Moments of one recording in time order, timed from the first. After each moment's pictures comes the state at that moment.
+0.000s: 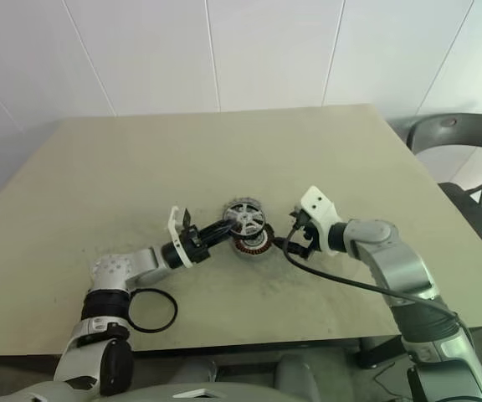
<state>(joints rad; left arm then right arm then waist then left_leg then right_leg) -0.44 0.09 0.34 0.46 -1.12 1.28 -0.53 -0.33 -0.65 0.13 -0.19 0.26 0.72 0.81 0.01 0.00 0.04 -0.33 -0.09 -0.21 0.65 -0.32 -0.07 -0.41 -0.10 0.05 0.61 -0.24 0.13</state>
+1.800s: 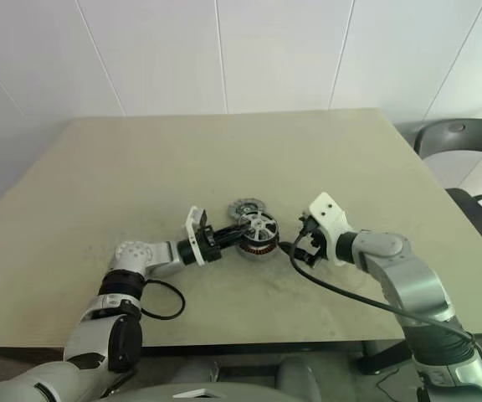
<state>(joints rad) -0.59 0.05 0.32 0.70 -0.84 1.26 -0.72 -0.21 -0.67 0.06 -0.35 0.30 0.82 0.71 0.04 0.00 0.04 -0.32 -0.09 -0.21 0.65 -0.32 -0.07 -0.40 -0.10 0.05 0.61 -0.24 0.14</state>
